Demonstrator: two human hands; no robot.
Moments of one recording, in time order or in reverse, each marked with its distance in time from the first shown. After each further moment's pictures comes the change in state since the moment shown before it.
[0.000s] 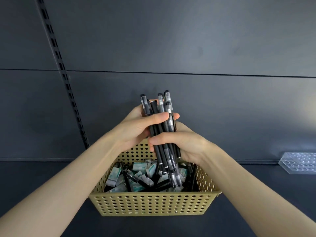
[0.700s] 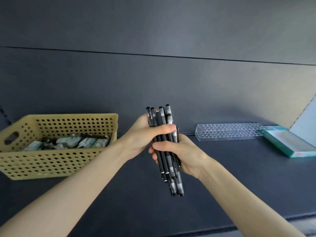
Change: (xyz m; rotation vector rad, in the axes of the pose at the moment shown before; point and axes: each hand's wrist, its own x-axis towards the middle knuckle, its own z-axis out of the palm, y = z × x) left_hand 0.019 -0.080 0.261 0.124 0.038 -0.072; right_hand -0.238 0.045 -0.120 0.166 0.228 0.017
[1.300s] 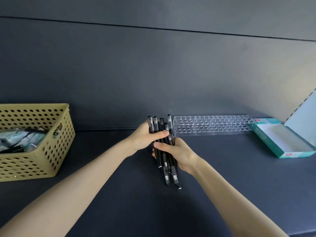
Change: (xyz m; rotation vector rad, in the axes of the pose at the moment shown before) left_hand 0.120 -0.105 0.078 0.210 -0.023 -0.120; right_hand 0.016 0.051 -0.166 -0.025 0.191 0.146
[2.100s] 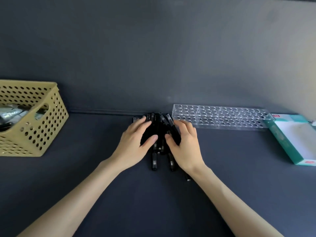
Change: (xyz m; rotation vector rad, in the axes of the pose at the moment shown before) left_hand -0.031 -0.035 0.038 0.685 0.323 0.026; right_hand 0.004 0.026 -0.045 -0.904 0.358 -0.433
